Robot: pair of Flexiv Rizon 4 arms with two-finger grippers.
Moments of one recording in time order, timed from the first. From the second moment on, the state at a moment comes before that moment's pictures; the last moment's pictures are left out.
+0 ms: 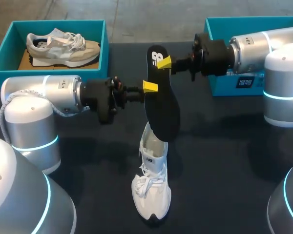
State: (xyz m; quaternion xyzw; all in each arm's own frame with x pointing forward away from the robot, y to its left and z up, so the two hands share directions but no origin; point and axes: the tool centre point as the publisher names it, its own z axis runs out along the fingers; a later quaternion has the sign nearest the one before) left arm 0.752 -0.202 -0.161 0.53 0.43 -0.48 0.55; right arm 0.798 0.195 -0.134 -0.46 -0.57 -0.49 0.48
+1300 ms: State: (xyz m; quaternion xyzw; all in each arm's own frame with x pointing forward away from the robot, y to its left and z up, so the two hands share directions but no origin) left arm 0.754 -0.181 -0.170 0.50 0.48 -0.51 0.51; right arm 0.777 0.174 -0.136 -0.46 -0.55 -0.53 0.46
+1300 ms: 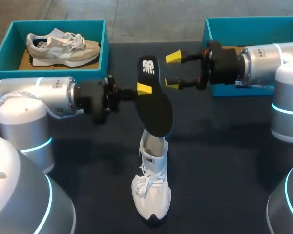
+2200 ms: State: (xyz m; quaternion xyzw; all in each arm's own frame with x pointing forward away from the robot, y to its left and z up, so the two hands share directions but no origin) left arm 0.749 -0.140 -0.152 0.26 0.63 -0.69 0.22; right arm 0.747 0.168 -0.139 -0.41 -0.58 -0.56 0.43
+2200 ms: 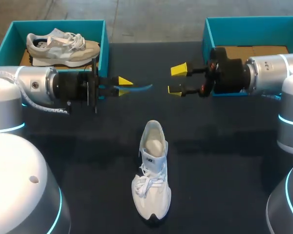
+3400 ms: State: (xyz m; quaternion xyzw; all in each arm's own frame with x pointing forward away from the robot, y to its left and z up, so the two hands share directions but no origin) left arm 0.745 -0.132 -0.132 -0.08 0.66 -0.75 -0.08; right arm 0.747 0.168 -0.139 -0.41 -0.58 -0.56 0.43
